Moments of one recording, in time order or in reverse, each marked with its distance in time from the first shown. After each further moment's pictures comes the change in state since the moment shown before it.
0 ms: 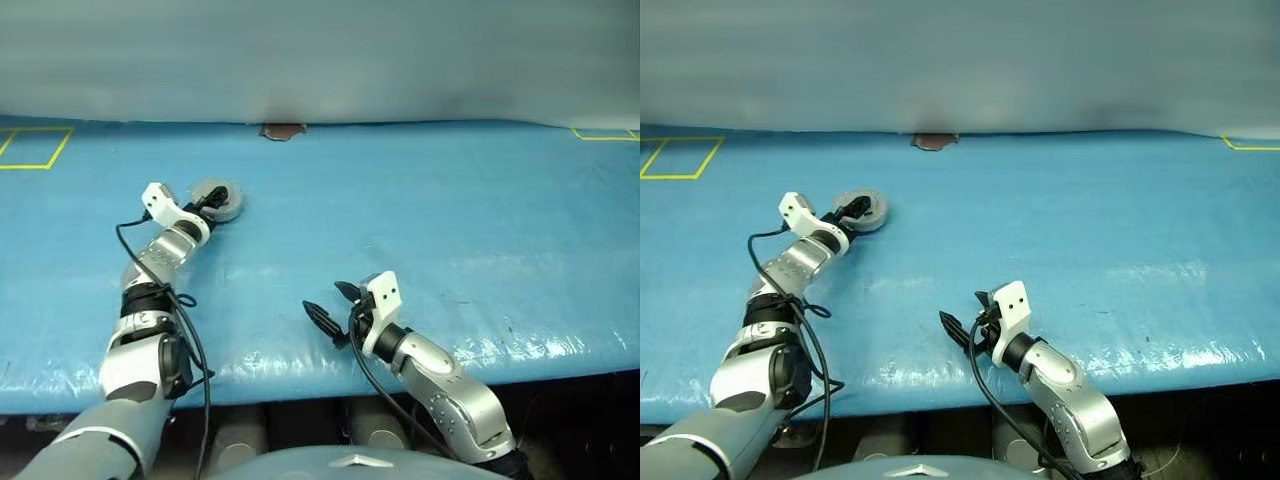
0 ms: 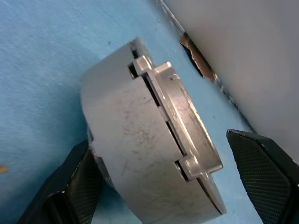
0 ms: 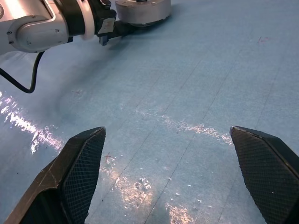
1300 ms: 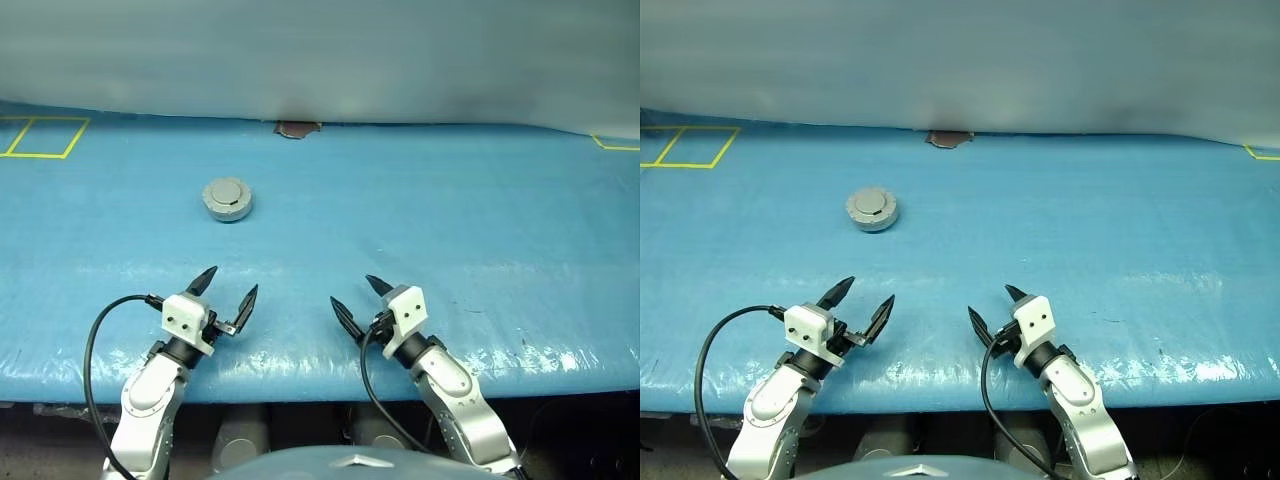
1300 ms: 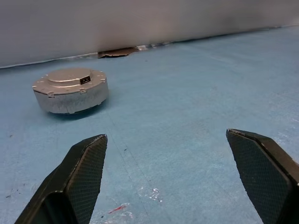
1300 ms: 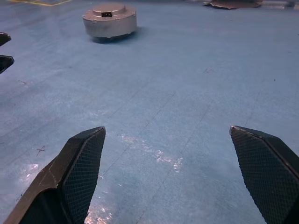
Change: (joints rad) left arm 0.988 -0.030 -0.438 -0.919 0.547 -0.693 -0.265; right arm 0.103 -0.005 -0.062 0.141 -0.239 -0.432 0.030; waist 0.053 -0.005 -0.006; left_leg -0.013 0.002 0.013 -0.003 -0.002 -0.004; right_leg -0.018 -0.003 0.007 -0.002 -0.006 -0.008
